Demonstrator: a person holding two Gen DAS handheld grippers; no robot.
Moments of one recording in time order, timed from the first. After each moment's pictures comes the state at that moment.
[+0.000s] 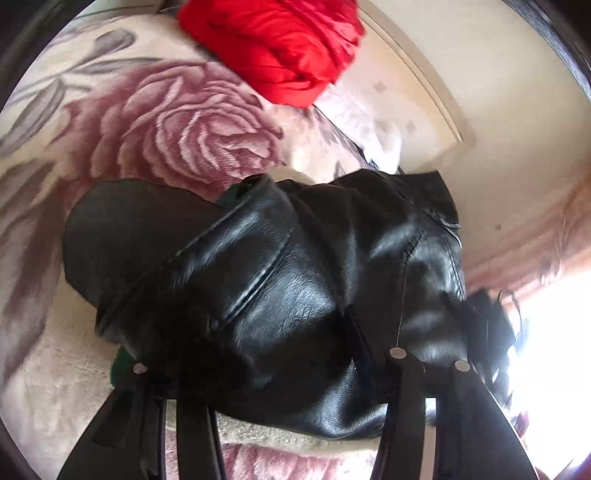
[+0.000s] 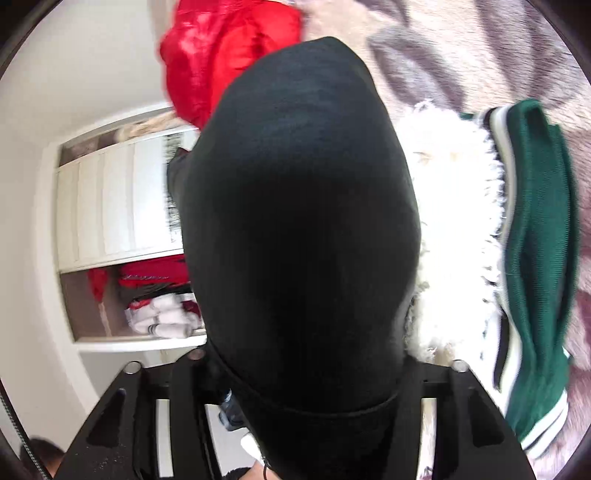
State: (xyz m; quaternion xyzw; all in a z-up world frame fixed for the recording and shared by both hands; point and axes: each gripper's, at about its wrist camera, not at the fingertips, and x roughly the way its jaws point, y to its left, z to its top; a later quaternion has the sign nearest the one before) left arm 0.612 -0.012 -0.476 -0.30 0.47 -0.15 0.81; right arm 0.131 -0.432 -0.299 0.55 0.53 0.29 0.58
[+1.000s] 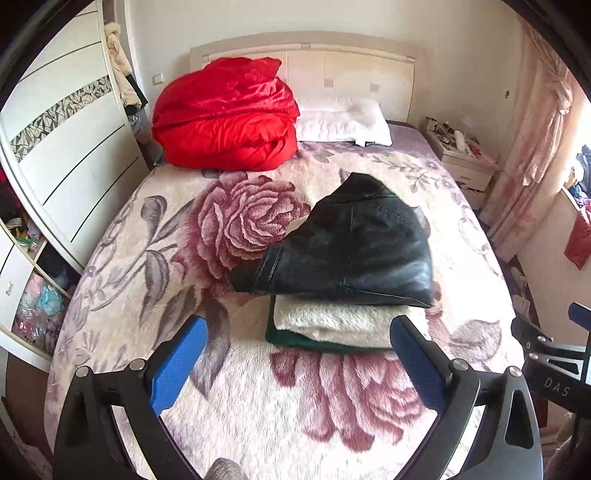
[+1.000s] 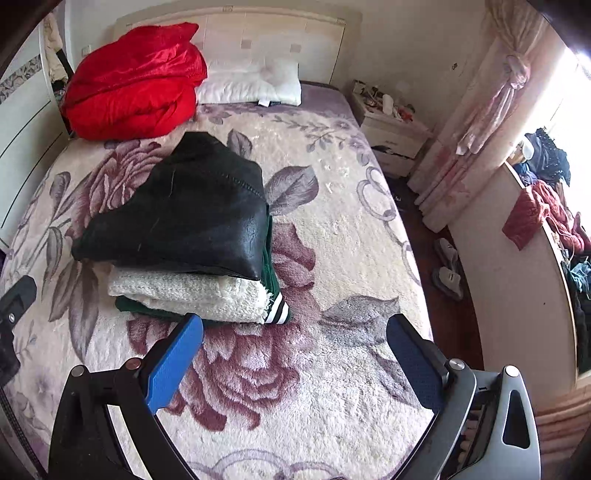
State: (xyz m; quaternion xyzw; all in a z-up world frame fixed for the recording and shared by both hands) left arm 0.452 -0.060 -0.263 0.06 0.44 -0.07 0.89; right arm -0.144 -0.273 0.002 0.04 0.50 -0.21 0.84
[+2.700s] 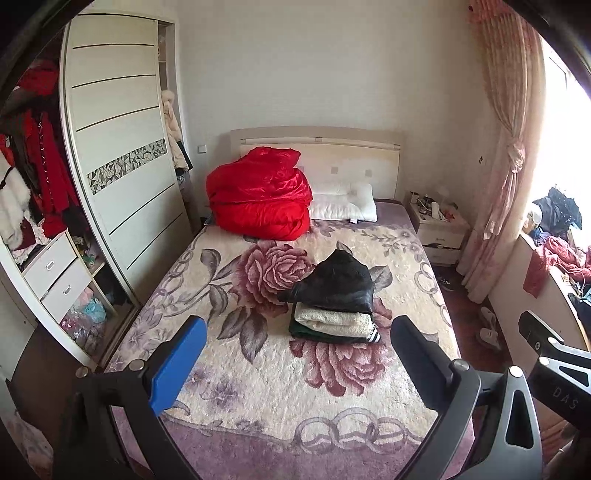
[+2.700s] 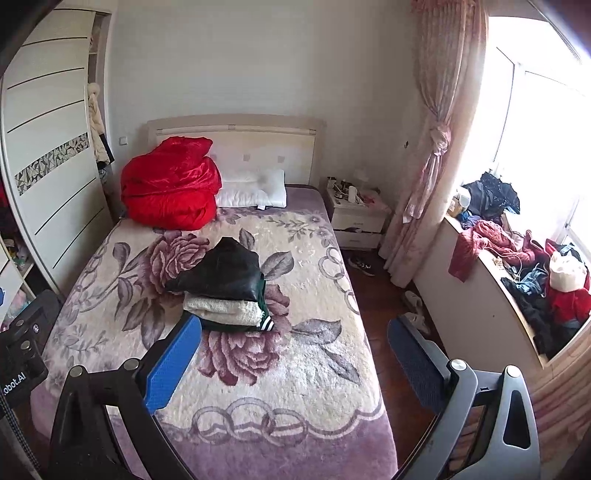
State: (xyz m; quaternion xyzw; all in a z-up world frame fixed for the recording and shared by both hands) left arm 0.154 -0.021 -0.007 0.04 0.32 -0.05 0.94; right arm -0.507 -0.199 0.350 0.03 0.34 -0.20 0.92
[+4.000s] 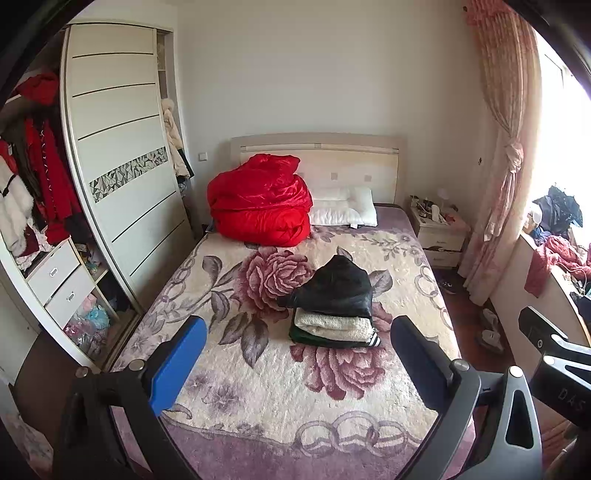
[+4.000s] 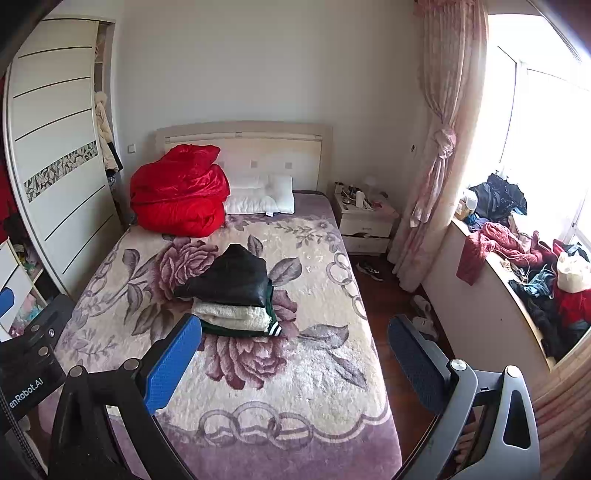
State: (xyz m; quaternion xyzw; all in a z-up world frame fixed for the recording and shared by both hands) left arm 0.146 -0.028 0.003 0.05 0.31 -0.05 0.95; right arm -0.498 -0.215 0.351 0.04 0.33 -0.18 0.92
